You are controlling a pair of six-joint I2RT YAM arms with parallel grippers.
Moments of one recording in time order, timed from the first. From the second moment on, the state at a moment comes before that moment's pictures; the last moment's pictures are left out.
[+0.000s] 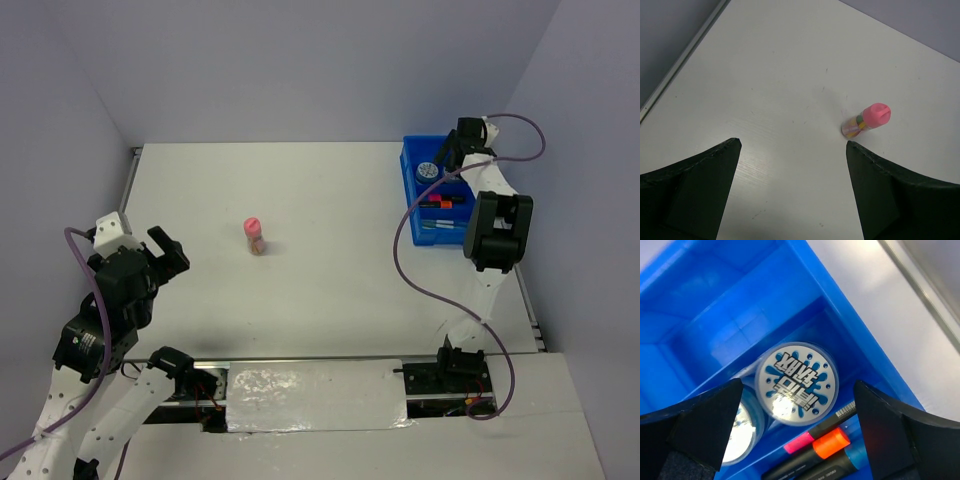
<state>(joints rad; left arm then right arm) -0.36 0.51 0.94 -0.84 -0.59 -0.52 -0.14 2.17 1.79 -0.37 0.28 0.44</state>
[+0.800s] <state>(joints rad) -0.54 1.06 0.89 -0.58 -0.44 -0.59 0.41 1.41 1.29 -0.33 -0.02 0.38</state>
